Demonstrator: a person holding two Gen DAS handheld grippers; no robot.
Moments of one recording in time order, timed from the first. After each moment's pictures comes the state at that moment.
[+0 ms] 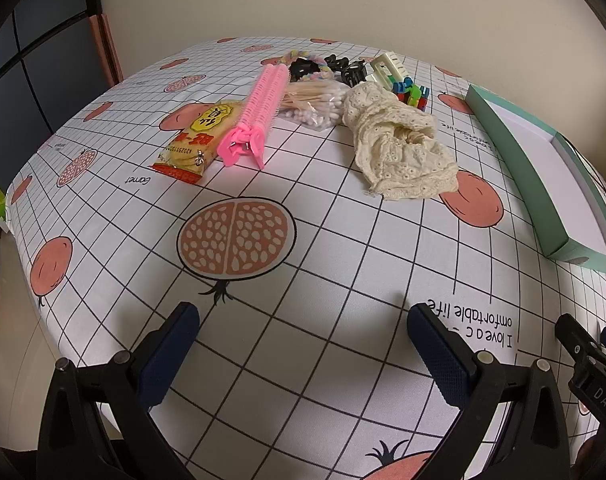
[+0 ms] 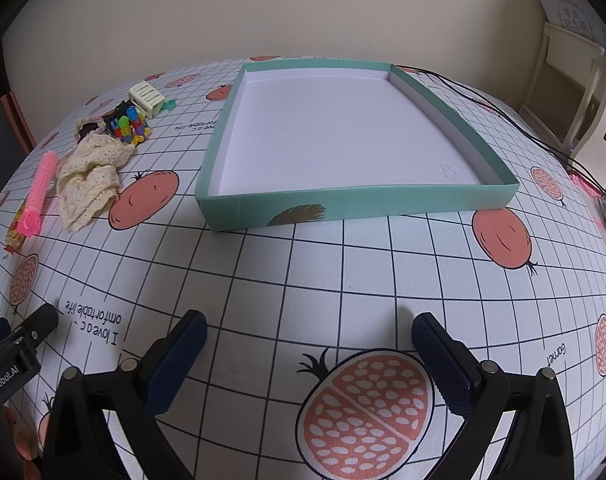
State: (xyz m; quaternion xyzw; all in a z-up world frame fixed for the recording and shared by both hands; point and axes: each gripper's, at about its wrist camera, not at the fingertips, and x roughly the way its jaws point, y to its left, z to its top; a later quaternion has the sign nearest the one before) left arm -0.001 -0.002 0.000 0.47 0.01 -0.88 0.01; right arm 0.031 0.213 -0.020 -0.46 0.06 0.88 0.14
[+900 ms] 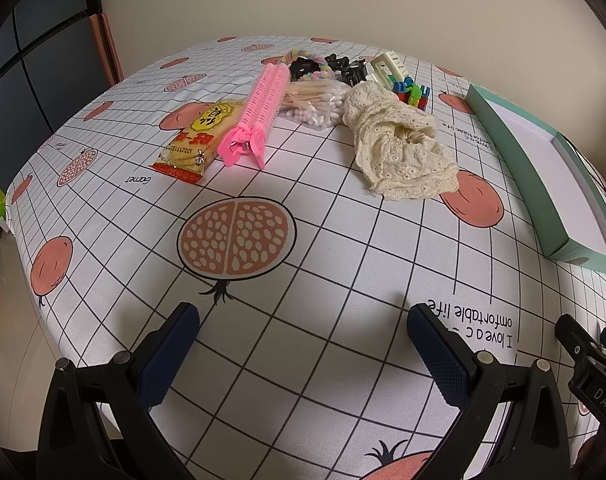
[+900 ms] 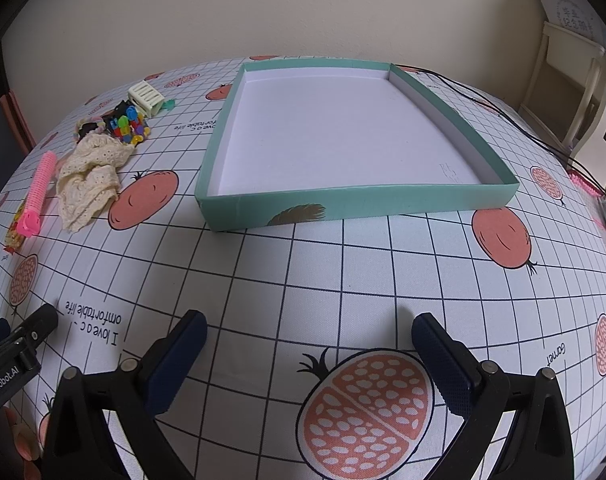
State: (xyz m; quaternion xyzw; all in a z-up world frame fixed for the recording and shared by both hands) left arm -0.001 -0.003 0.000 0.47 0.01 -0.88 0.01; right arm 0.030 0.214 -0.020 -0.46 0.06 0.87 0.14
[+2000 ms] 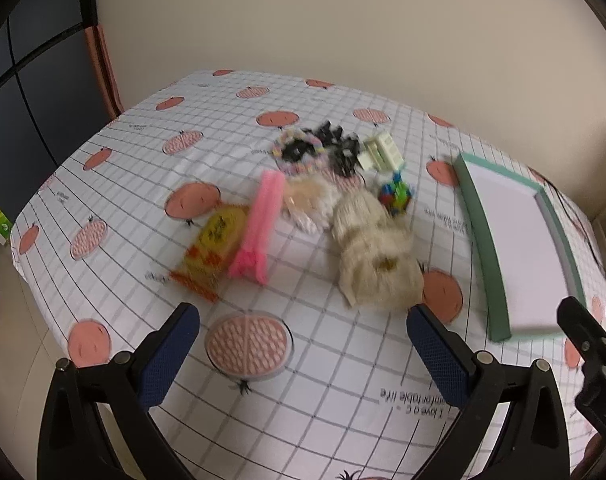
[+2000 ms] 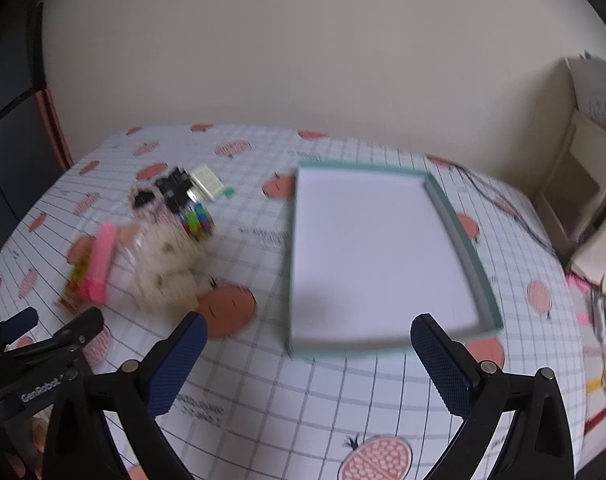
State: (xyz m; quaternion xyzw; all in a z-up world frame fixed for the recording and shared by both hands) left arm -0.053 -0.013 0.096 0.46 0.02 -0.89 0.00; right arm -0.018 0.176 0.105 -0.41 0.01 0.91 0.08
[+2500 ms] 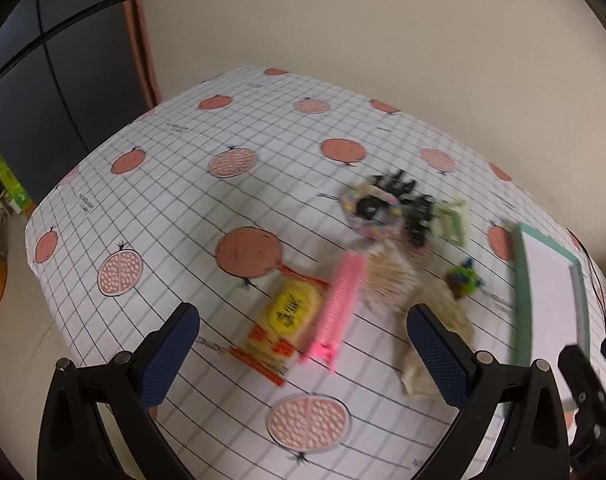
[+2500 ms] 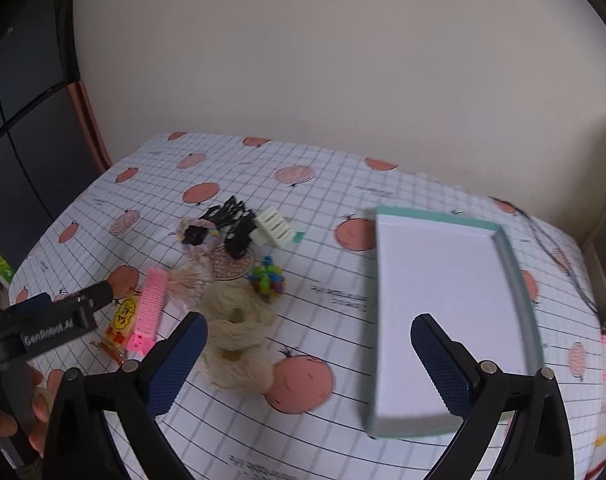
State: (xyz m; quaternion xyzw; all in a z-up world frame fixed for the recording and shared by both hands) left arm -0.130 -0.079 0.108 0.48 0.07 -0.87 0.06; right arm -0.096 0.125 0.114 -0.42 0.01 0.91 0.01
